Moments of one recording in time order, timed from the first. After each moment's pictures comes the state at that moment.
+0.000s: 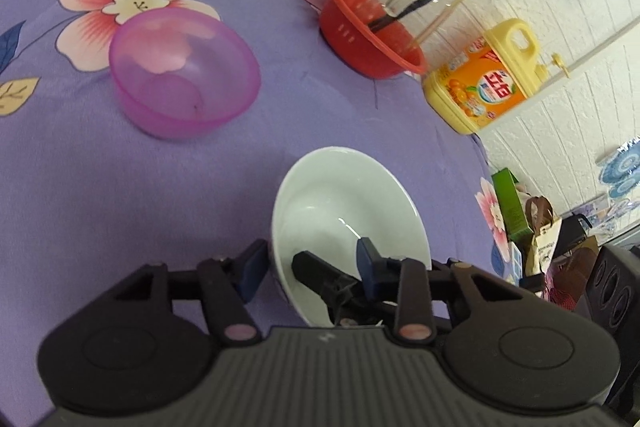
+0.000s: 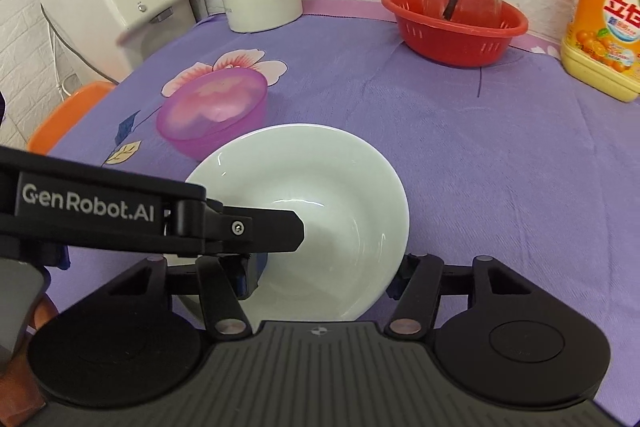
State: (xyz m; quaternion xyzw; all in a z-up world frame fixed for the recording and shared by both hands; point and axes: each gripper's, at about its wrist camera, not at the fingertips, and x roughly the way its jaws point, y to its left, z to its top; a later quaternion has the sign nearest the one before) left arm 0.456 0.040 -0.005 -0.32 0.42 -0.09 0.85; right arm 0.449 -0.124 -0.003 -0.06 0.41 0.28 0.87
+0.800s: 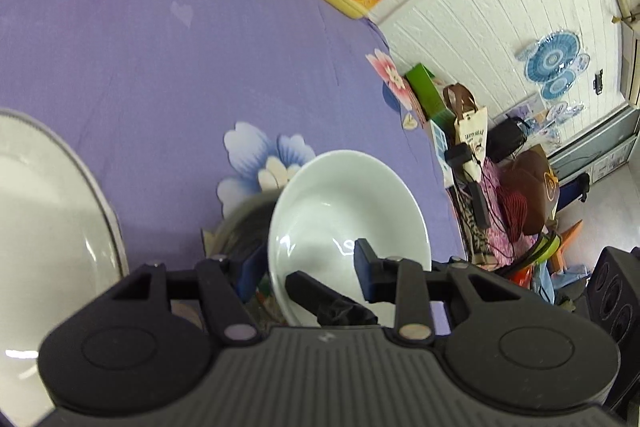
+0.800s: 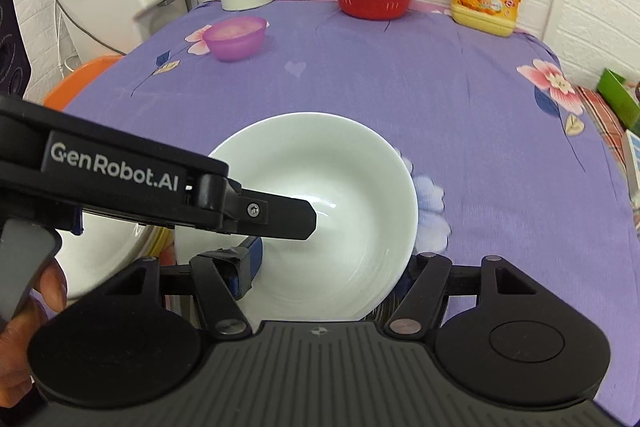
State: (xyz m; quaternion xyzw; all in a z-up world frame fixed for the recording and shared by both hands) left arm 0.274 -0.068 0.017 -0.28 0.44 -0.20 0.83; right arm 0.243 -0.224 0.013 -0.06 0.40 0.21 0.89
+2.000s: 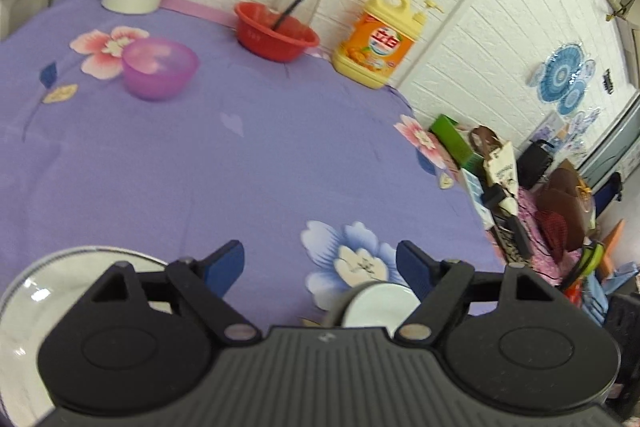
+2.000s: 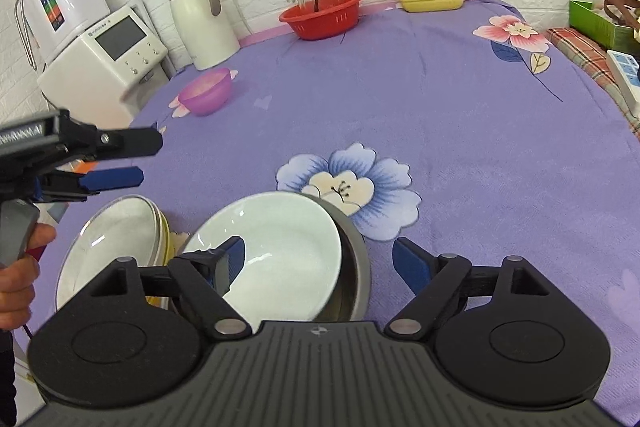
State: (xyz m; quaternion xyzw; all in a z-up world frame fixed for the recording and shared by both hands) left arm 0.276 -0.009 0.048 -0.20 0.35 -0.15 0.90; right arm 0.235 -0.274 0.003 0.09 0.37 0.20 0.90
